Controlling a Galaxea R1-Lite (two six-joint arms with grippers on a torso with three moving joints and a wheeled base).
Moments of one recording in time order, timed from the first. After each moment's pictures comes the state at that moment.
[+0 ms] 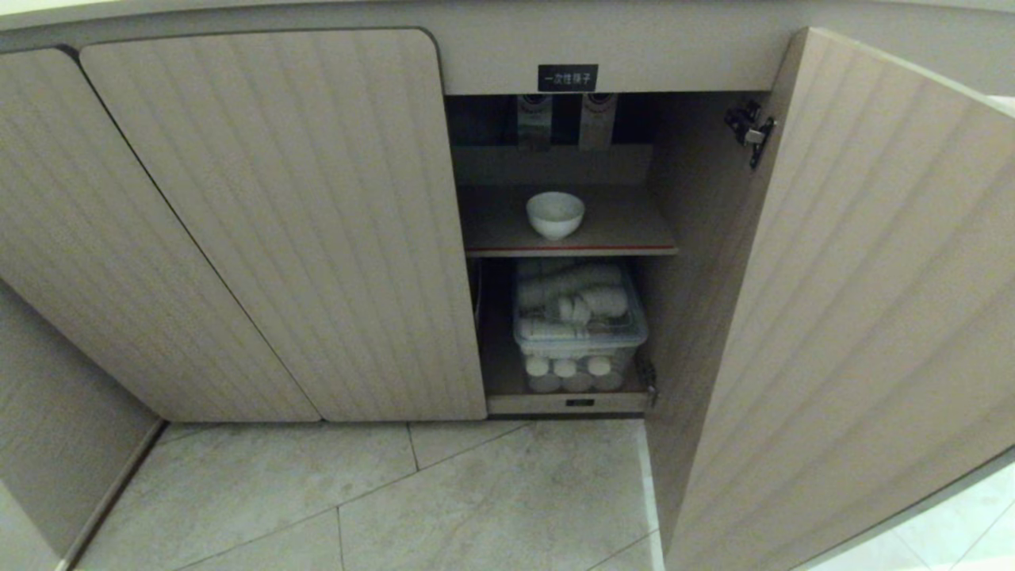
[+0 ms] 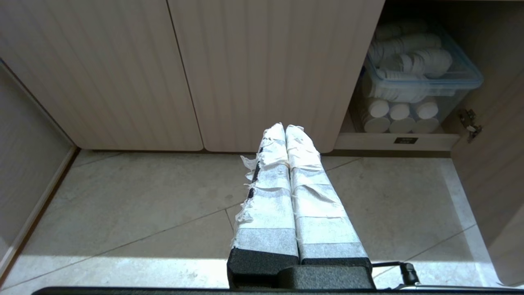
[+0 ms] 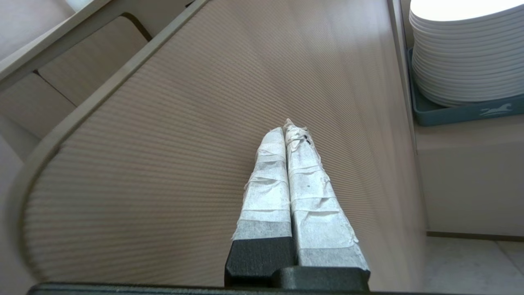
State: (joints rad) left arm 0.00 0.00 0.00 -0.01 0.00 -0.03; right arm 0.32 0.83 -0.54 -0.48 0.02 0.41
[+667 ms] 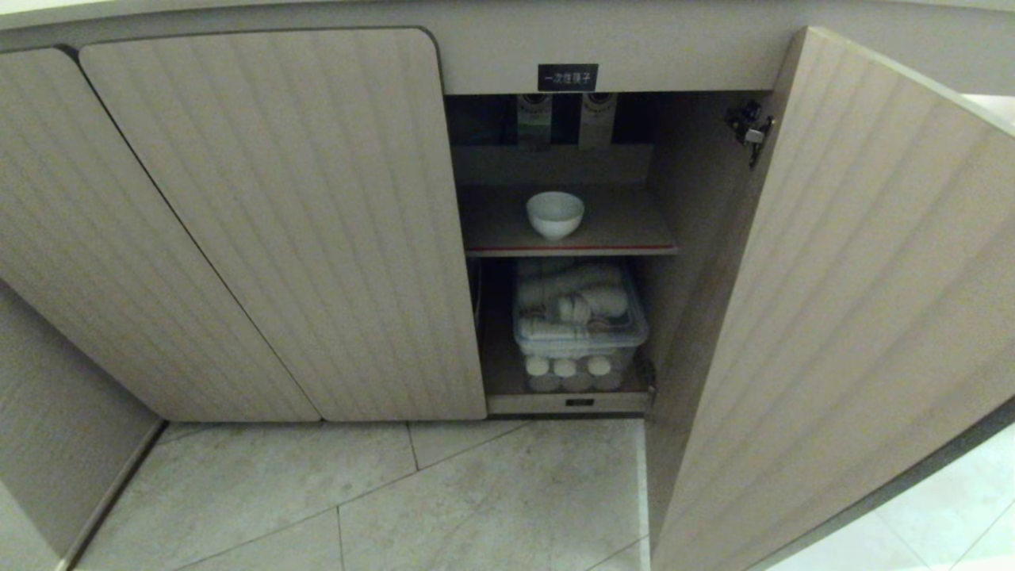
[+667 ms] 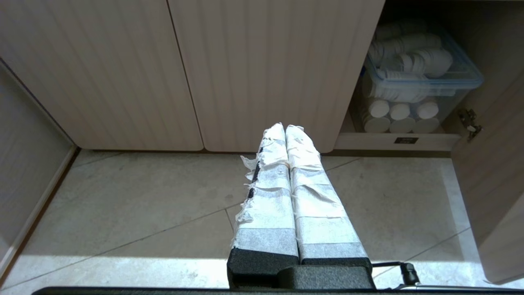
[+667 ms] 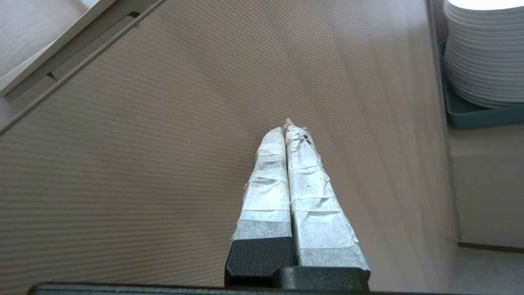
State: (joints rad) left arm 0.00 0.00 0.00 -0.01 0.00 -0.03; right arm 0.33 0.99 -0.53 -0.66 0.06 0.45
